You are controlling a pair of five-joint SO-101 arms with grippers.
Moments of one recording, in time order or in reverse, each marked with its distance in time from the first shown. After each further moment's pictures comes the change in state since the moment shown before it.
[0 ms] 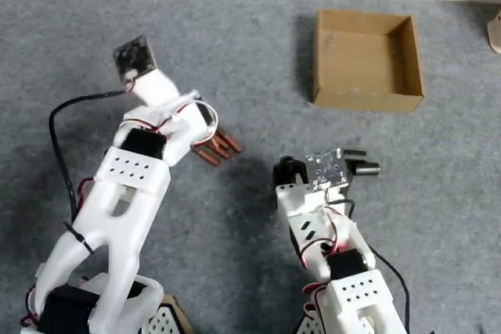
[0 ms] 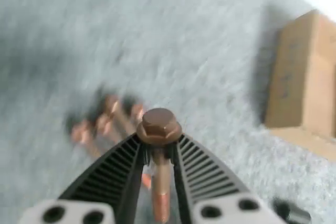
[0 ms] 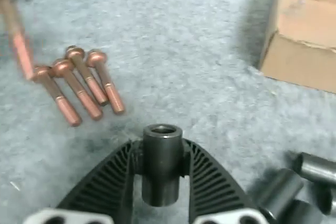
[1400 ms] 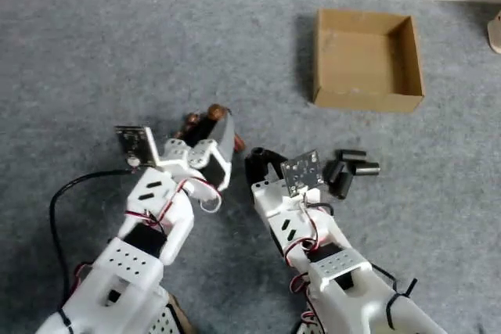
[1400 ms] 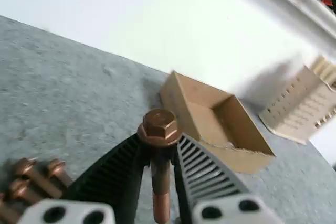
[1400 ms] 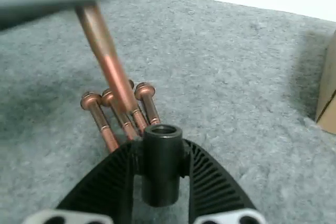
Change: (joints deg) left arm 9.3 -33.3 46.4 -48.4 -4.0; right arm -7.6 35.3 0.5 -43.7 0.0
